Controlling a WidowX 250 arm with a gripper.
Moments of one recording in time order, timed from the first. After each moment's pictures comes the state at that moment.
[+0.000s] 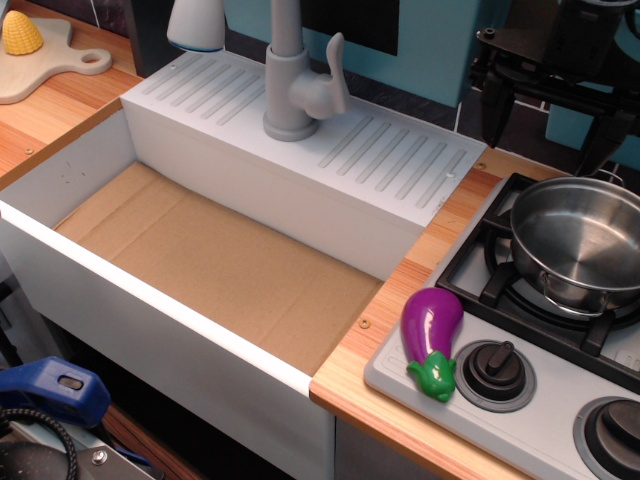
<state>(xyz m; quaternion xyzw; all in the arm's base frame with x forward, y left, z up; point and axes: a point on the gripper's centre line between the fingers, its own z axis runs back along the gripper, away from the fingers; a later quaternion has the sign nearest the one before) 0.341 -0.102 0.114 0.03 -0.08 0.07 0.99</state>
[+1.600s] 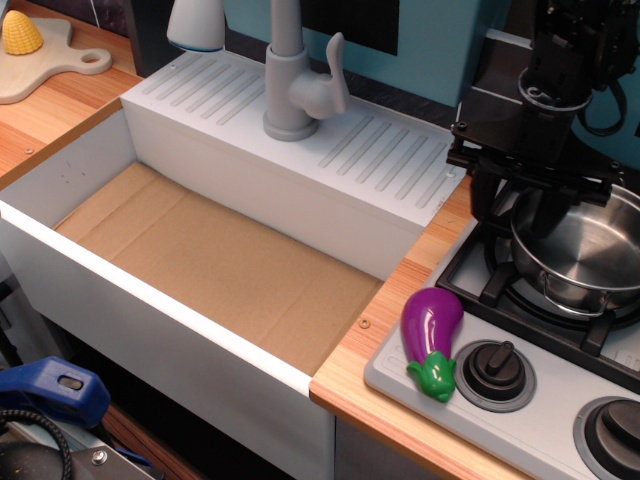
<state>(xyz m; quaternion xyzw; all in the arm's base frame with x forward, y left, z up) 0.348 -0.090 0.050 0.01 -0.07 0.10 0.99</state>
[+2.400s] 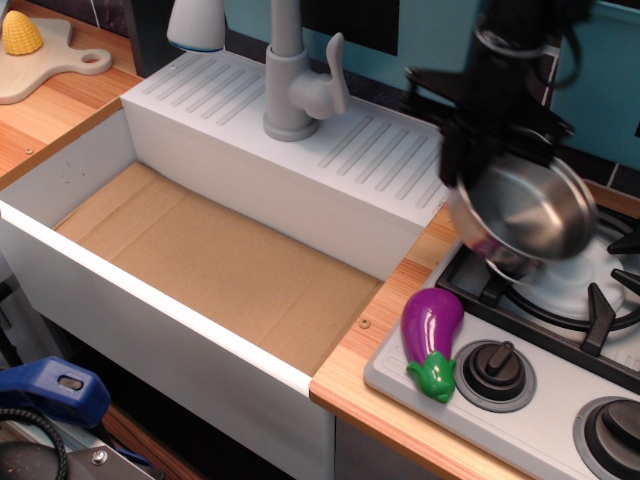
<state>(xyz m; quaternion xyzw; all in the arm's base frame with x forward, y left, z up) 0.337 -0.035 0.081 0.07 -0.04 0.06 1.00</state>
